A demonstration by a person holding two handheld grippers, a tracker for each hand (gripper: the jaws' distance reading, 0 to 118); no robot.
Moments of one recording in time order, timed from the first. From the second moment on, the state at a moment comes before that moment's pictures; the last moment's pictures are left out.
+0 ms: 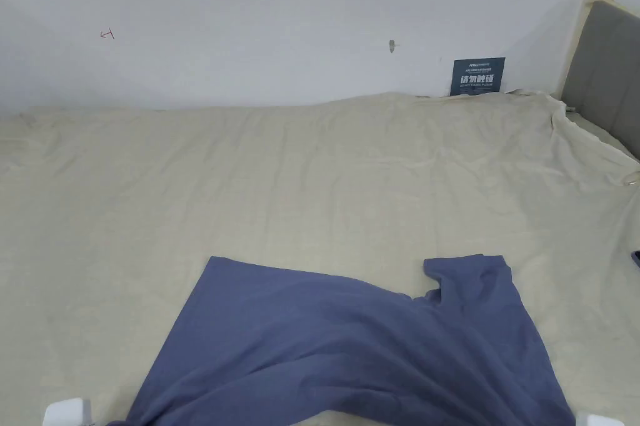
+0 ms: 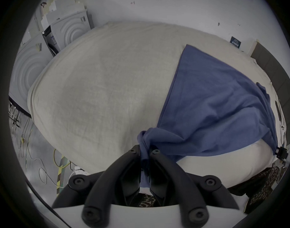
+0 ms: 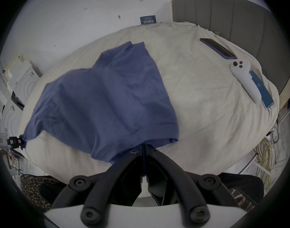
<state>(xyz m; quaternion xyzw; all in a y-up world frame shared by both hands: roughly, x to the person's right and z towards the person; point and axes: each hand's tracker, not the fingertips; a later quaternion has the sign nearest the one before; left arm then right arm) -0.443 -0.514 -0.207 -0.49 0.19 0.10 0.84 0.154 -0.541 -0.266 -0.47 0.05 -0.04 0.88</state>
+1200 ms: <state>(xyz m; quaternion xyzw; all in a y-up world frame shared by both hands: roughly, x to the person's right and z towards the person) -0.352 -0.340 -0.309 -0.21 0.05 0.06 0.97 0.127 -0.329 -0.259 -0.13 0.05 0.02 0.99</state>
